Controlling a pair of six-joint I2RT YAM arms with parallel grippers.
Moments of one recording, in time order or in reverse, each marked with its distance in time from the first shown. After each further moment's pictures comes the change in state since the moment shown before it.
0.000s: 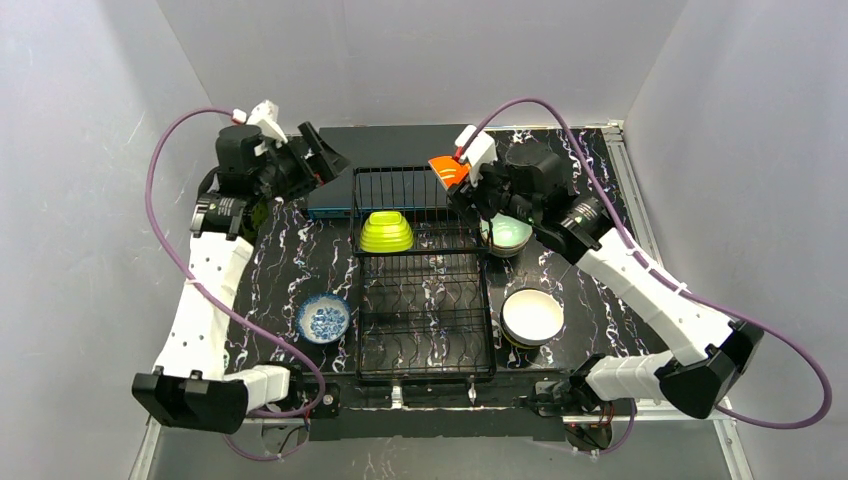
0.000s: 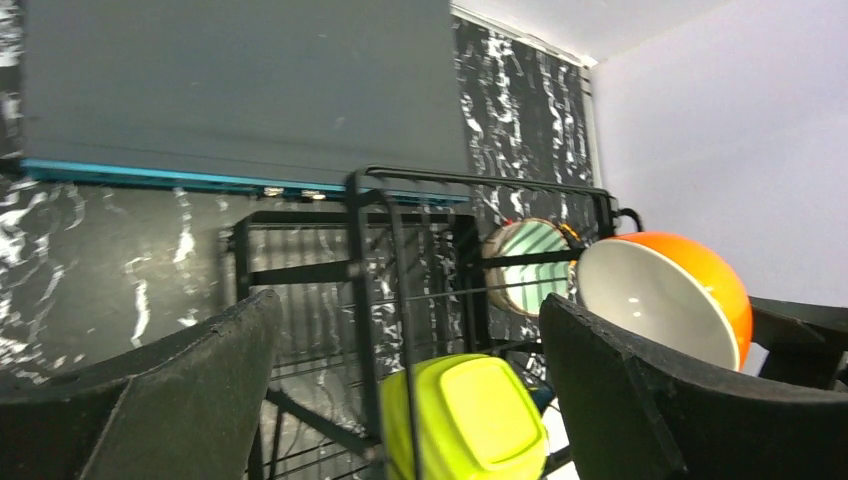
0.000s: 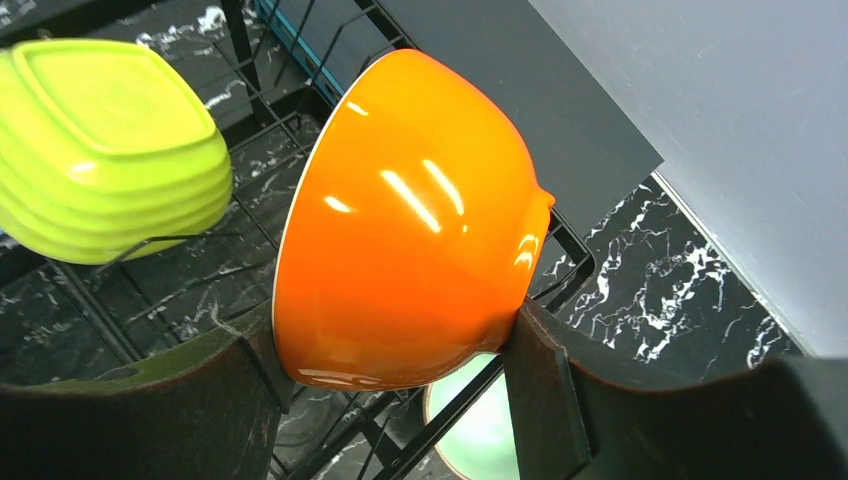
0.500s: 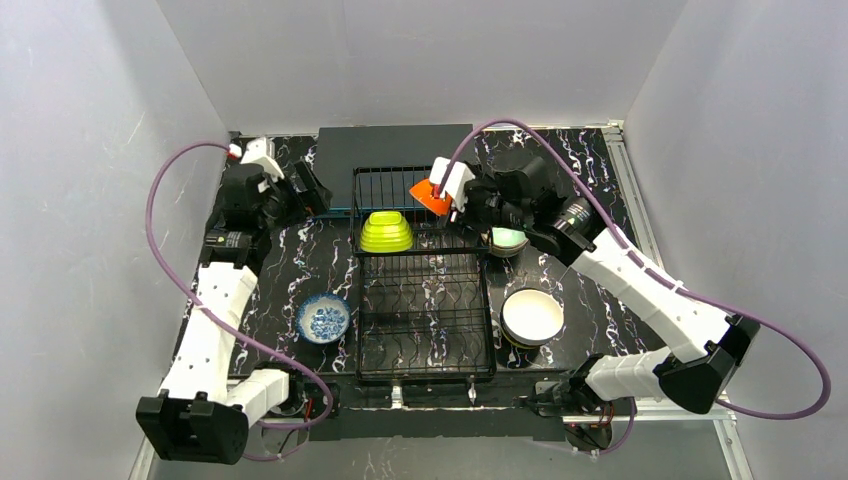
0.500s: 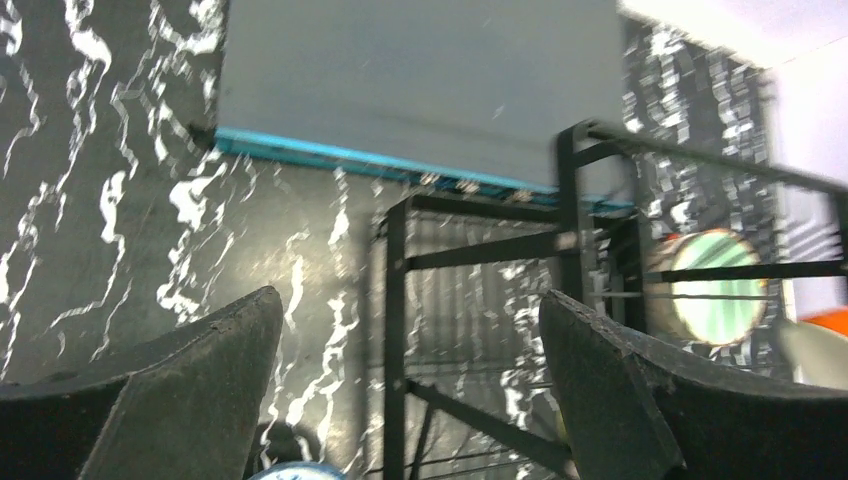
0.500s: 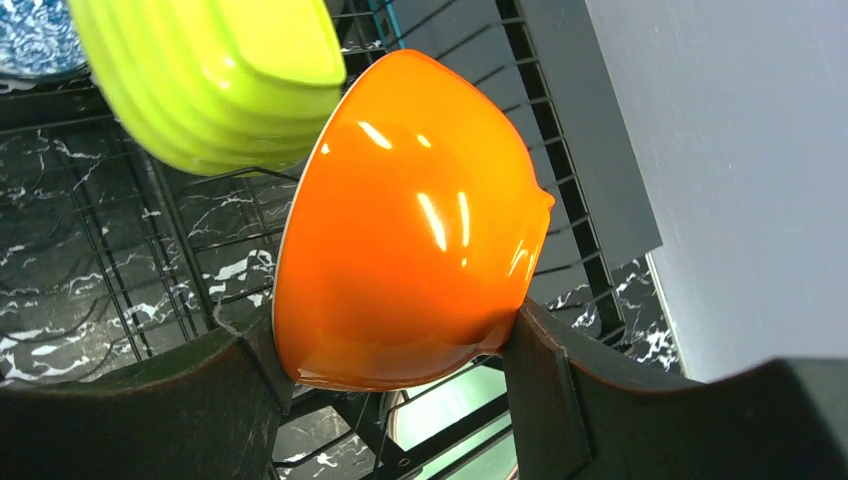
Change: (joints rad) left arm 0.080 -0.166 -0.308 0.111 -0.165 0.161; right arm 0.057 0.036 0.036 -0.109 -0.099 -0.286
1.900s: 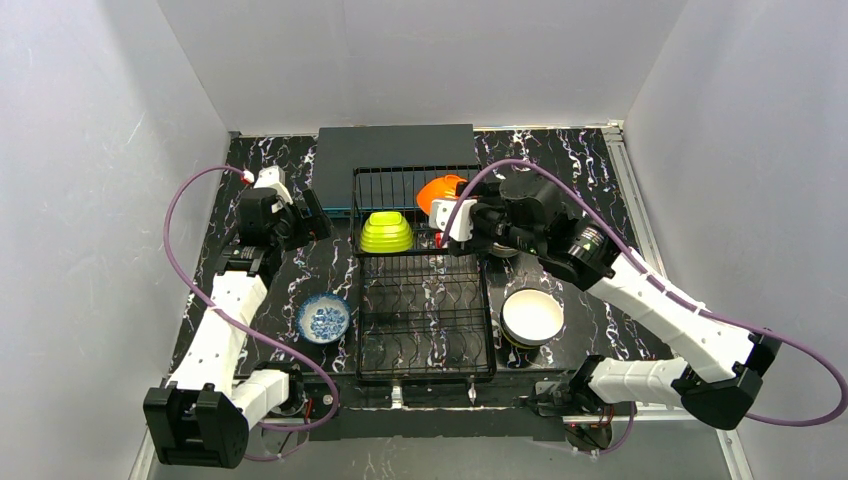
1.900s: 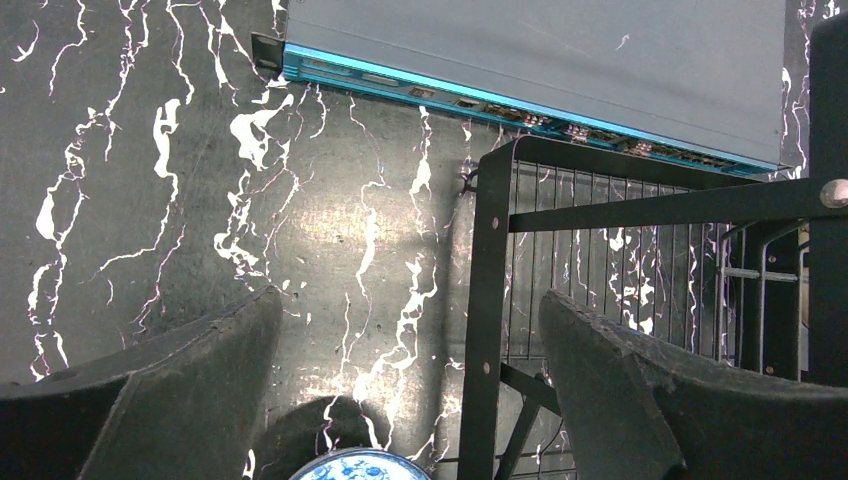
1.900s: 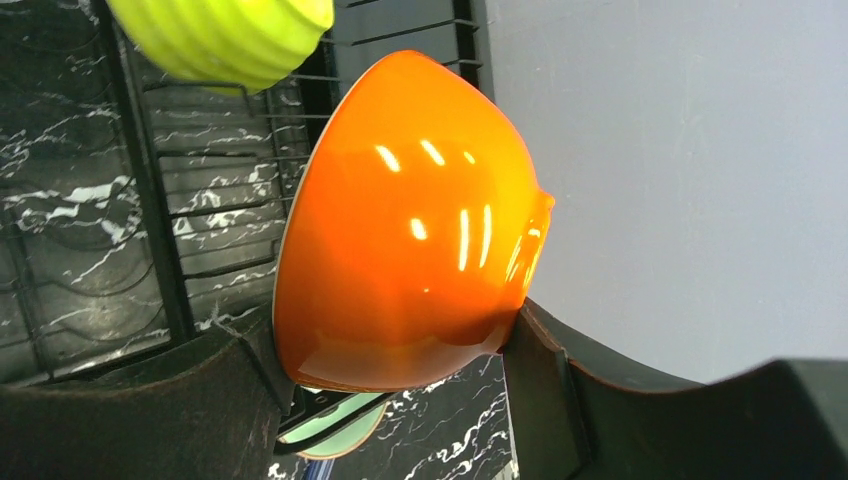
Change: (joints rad) left arm 0.005 -0.018 -0.252 0.092 -0.099 0.079; right arm 0.111 -0.124 -0.086 0.019 0.168 -0.373
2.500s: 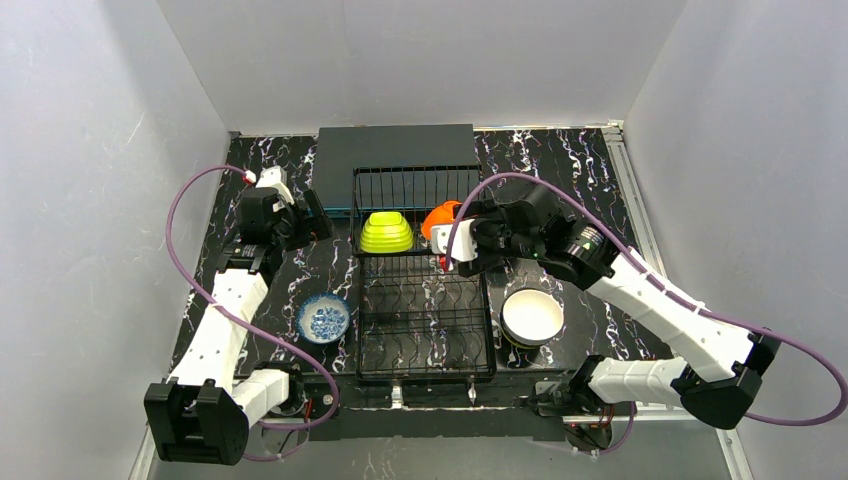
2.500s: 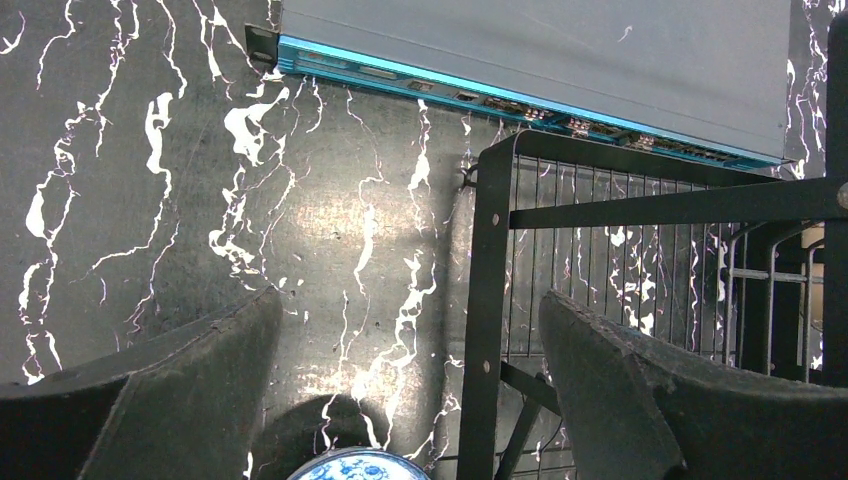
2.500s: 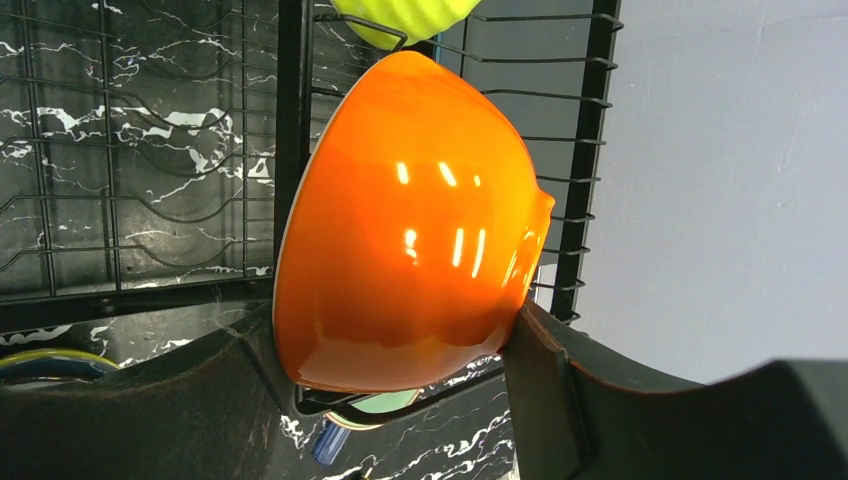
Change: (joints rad) left arm 0.000 0.016 0.000 0.000 0.009 0.000; right arm 0.000 0.005 0.006 -0.197 -0.102 -0.102
